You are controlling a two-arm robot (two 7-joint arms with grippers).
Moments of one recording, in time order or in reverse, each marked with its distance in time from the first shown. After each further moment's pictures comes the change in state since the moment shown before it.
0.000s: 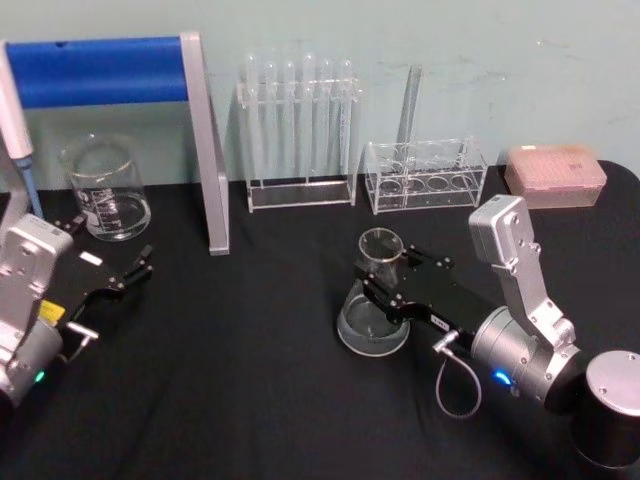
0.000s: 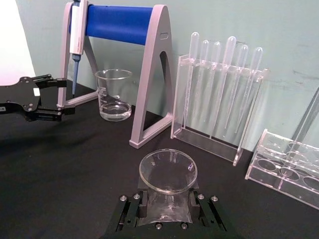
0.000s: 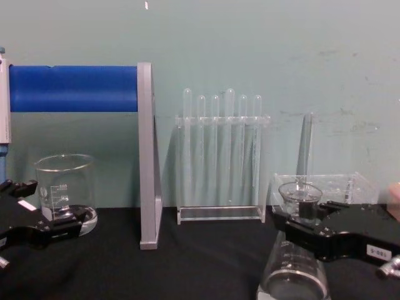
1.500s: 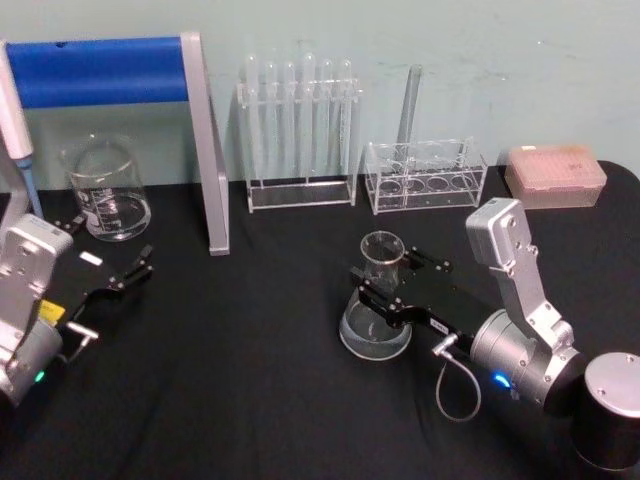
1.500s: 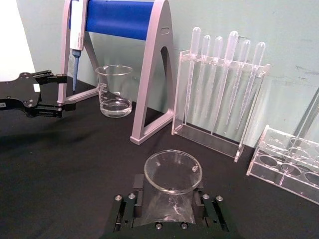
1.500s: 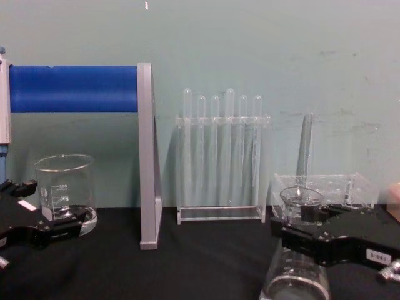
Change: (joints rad) left arm 0.000 0.000 0.000 0.000 0.000 0.000 0.000; right arm -0.005 -0.001 0.000 -0.004 -0.007 0.015 -0.001
